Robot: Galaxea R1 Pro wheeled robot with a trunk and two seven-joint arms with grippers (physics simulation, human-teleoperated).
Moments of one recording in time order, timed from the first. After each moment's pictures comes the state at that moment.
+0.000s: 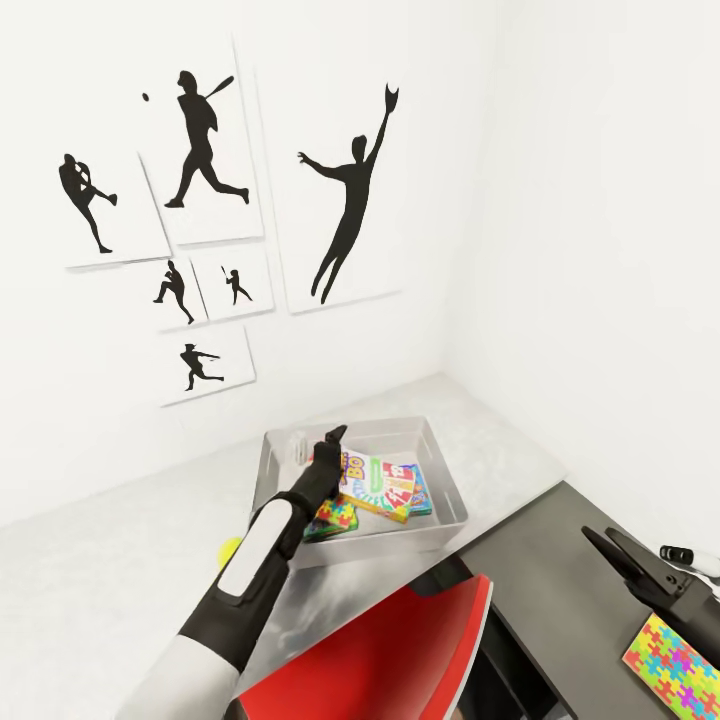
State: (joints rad) left arm -0.57 -0.17 -0.29 -1.15 1.54 0.02 0.27; right arm -0.01 -0.25 -0.56 -1.52 -0.89 0.77 1.12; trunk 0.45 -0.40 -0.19
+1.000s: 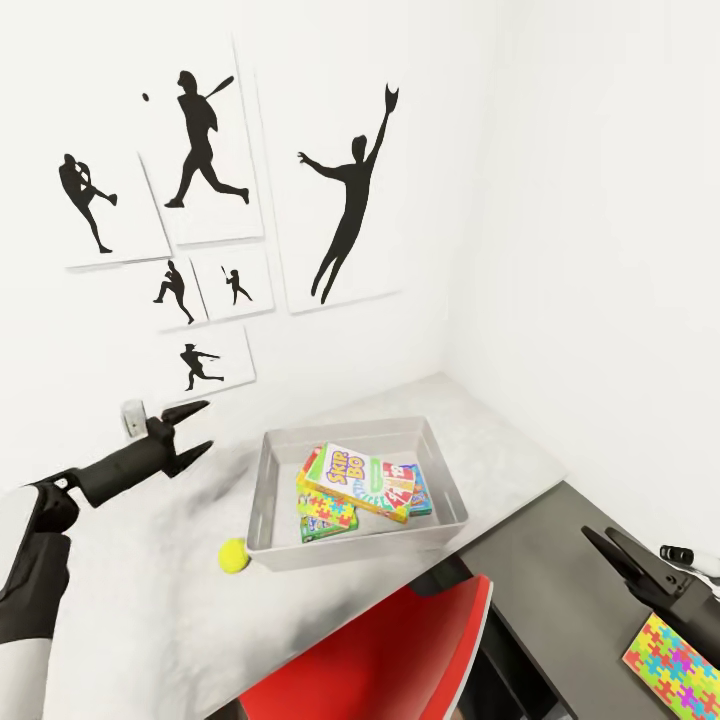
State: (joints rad) left arm -0.56 0.21 0.36 -1.38 1.67 1.03 0.25; right arm -0.01 -0.25 -0.56 -1.52 -0.89 0.77 1.12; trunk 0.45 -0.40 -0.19
